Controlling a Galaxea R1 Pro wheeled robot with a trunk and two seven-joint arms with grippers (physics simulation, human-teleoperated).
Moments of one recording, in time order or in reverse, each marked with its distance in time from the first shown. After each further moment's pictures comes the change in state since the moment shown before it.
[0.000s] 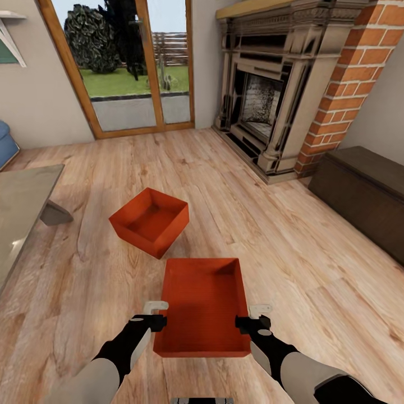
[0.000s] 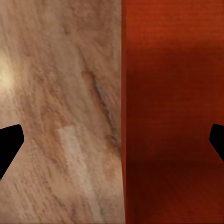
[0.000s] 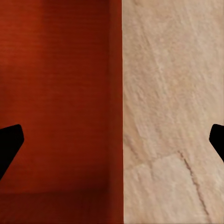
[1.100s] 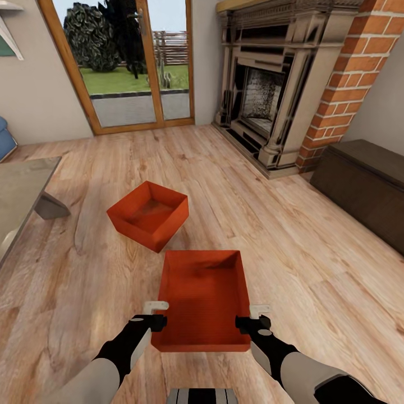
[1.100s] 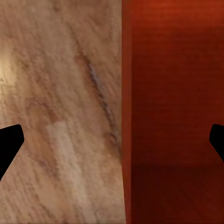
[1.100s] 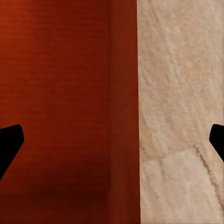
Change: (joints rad) left arm 0.000 -0.001 0.000 0.000 0.000 0.000 0.000; right arm 0.000 -0.001 0.000 0.000 0.001 0.002 0.002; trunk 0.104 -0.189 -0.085
